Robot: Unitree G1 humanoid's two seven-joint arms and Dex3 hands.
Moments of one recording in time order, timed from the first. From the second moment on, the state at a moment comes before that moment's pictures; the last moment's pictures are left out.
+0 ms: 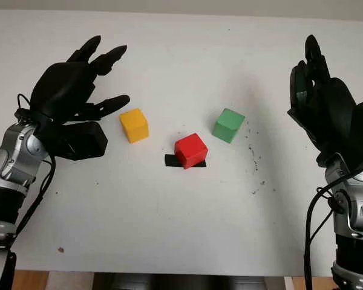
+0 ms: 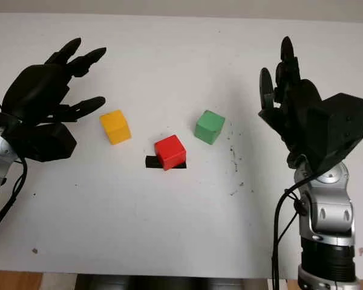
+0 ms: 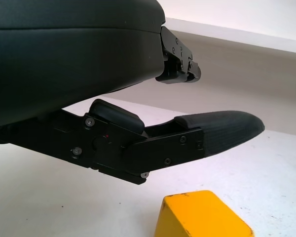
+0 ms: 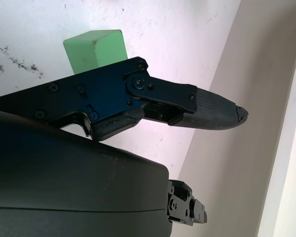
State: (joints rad) left arm -0.62 0.71 -0.11 0.31 0.57 -0.28 0.00; right arm -0.36 -0.36 -0.22 -0.20 0.09 0.36 0.16
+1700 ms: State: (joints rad) left arm -0.43 0.59 -0.26 0.05 1.15 0.16 0.05; right arm -0.35 -0.36 -0.21 -0.21 0.08 0.35 0.14
